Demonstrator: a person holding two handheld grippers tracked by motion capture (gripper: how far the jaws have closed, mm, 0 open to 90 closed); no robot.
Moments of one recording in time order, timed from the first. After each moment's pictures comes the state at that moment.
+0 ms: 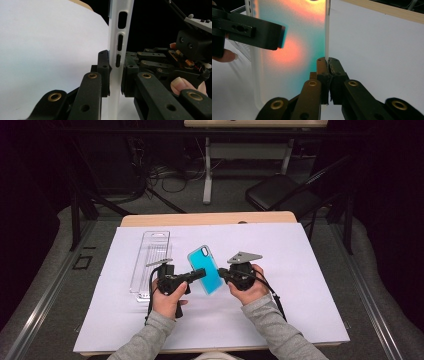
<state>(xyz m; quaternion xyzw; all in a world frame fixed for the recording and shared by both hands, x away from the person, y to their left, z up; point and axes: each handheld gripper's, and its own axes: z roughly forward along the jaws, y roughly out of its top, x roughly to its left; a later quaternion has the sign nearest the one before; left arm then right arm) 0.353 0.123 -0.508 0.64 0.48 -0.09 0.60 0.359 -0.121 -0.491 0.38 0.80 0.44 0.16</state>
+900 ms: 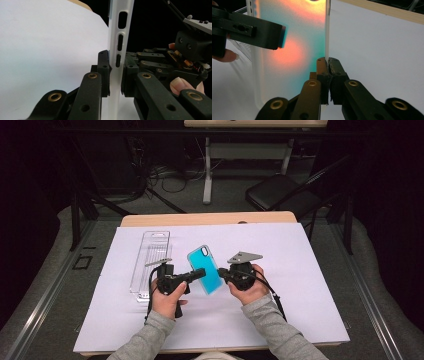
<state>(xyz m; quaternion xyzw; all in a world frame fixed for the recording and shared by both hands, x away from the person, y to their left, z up) 0.353 0.124 -0.508 0.63 0.48 -0.10 0.60 0.359 -0.122 -0.490 0.38 0.80 0.45 0.16</state>
